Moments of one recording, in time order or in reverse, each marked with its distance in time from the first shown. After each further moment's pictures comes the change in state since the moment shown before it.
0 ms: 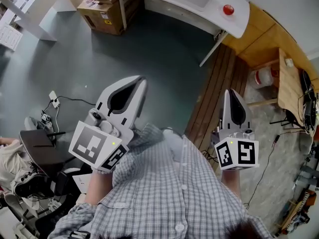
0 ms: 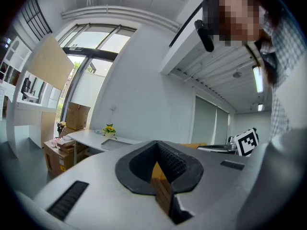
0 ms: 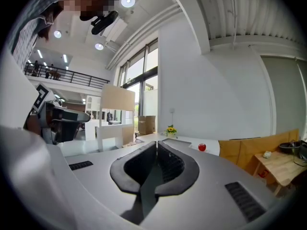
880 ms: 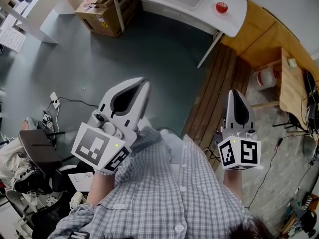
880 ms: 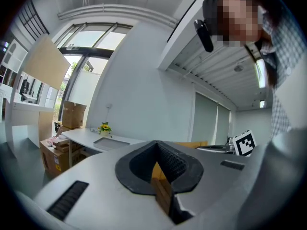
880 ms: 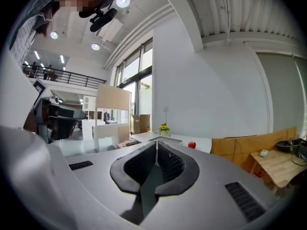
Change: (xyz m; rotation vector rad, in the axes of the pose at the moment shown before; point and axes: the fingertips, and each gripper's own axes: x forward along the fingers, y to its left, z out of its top) left arm 0.074 -0.052 -0.011 0.013 0.024 0.013; right arm 0.006 -0.096 -0.014 0.021 0.017 -0.021
